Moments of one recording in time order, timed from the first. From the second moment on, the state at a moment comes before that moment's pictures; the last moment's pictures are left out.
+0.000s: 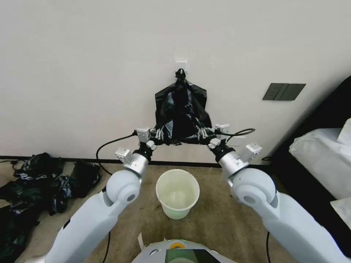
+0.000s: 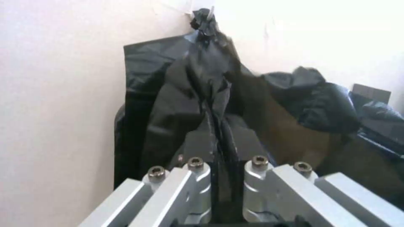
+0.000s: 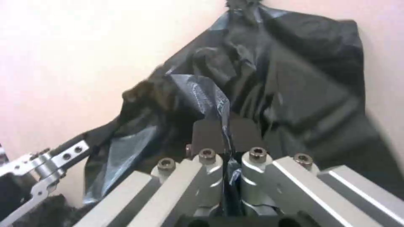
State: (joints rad) left arm 0.93 -0.95 -0.06 -2.29 -0.77 0.15 -0.41; right arm -0.93 0.84 0.14 2.38 0.97 -0.22 0.42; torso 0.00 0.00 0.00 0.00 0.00
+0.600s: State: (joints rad) left arm 1.08 -0.99 -0.08 -2.33 -0.69 0.12 -0.38; right arm -1.11 0.97 0.18 2.41 0.86 -0.18 0.38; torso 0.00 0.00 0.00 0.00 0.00
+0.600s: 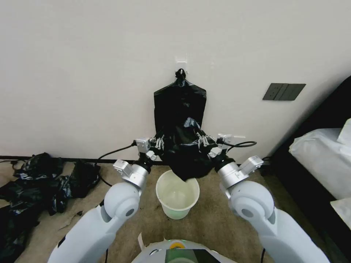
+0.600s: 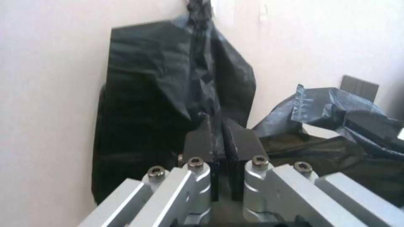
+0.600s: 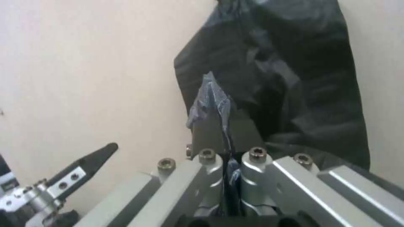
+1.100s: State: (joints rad) left arm 1.19 -0.98 -0.13 -2.35 -0.68 0.14 -0.38; right arm -1.12 1.04 0.14 2.39 0.83 -0.17 0.36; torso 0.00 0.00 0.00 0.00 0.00
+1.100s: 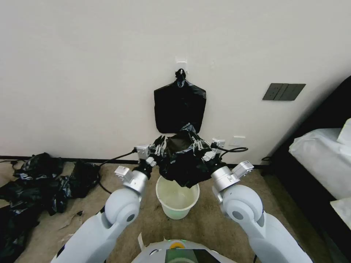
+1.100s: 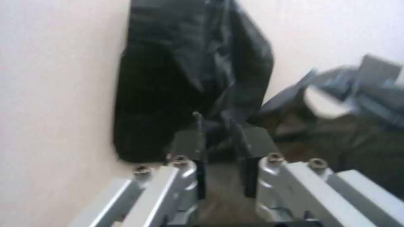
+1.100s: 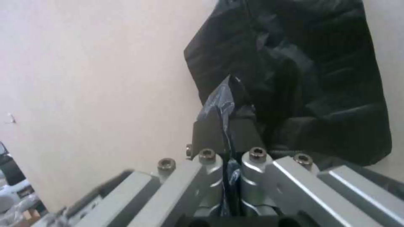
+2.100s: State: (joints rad) left arm 1.08 -0.95 -0.12 -2.29 -1.22 0.70 -0.73; right arm -1.17 1.02 0.14 2.40 0.74 -0.16 0.33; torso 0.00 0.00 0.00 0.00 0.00
